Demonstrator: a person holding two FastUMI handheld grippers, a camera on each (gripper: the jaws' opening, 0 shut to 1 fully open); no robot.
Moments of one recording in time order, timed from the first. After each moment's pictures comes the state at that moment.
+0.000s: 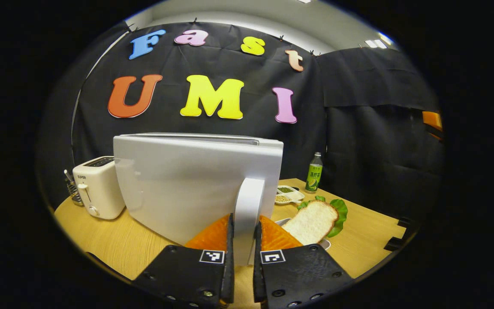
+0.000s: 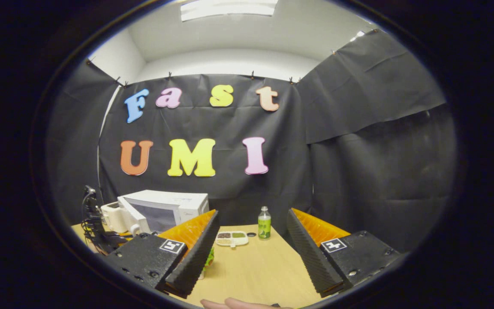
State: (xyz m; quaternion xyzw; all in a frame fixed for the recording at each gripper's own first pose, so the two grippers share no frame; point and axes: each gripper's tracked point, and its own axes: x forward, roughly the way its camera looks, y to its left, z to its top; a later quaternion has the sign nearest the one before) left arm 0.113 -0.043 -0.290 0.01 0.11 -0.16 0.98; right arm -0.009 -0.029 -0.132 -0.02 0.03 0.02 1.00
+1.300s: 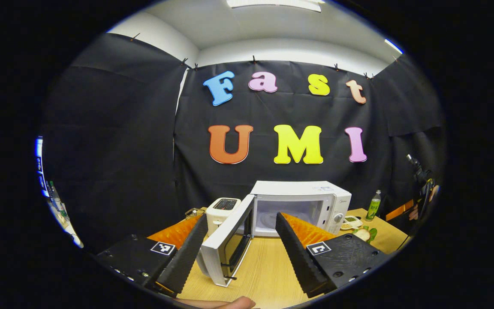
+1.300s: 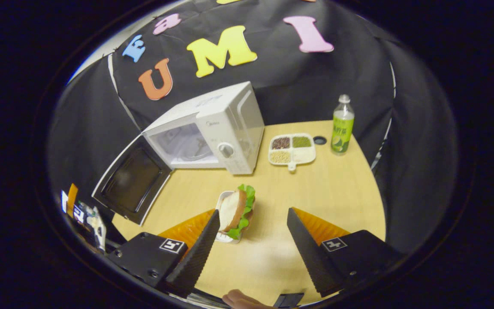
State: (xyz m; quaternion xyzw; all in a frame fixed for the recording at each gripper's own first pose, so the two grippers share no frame) left arm 0.002 0.109 -0.103 0.03 0.02 0.09 1.00; right arm 0.121 0.044 -0.322 0.06 0.48 0.23 0.84
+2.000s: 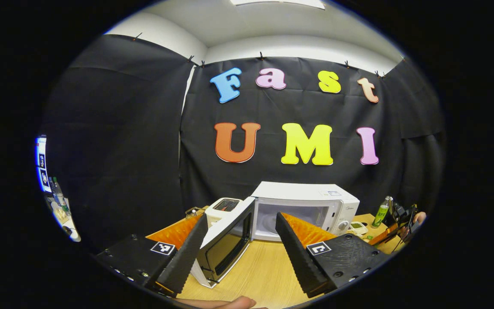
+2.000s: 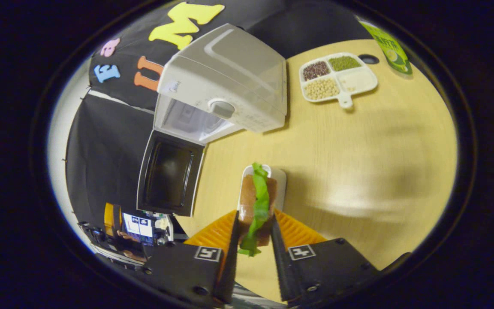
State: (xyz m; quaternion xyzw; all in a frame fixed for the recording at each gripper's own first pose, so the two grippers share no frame) left arm 0.026 0.098 -0.106 0.02 0.04 0.13 0.99; right arm 0.133 0.102 -0.404 0.24 0.63 0.33 0.67
